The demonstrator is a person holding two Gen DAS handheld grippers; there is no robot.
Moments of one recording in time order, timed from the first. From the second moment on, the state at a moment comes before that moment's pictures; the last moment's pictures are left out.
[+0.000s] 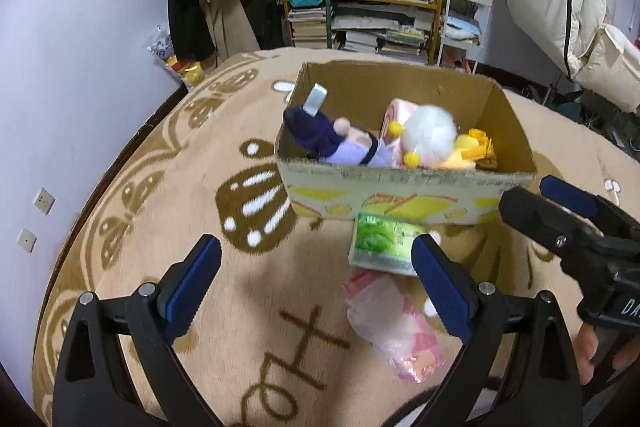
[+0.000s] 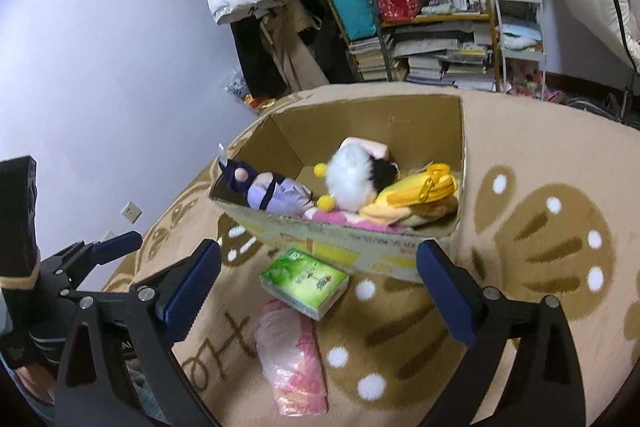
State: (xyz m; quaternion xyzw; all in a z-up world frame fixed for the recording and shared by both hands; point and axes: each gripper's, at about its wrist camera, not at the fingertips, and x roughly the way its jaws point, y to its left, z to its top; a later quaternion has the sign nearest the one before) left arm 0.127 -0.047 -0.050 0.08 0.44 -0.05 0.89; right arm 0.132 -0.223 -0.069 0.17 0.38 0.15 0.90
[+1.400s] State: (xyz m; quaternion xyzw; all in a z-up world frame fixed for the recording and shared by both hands) left arm 0.152 -0.028 -0.164 -0.04 0.56 -0.02 0.83; right arm 0.200 -0.170 -0.159 0.24 0.54 0.18 0.79
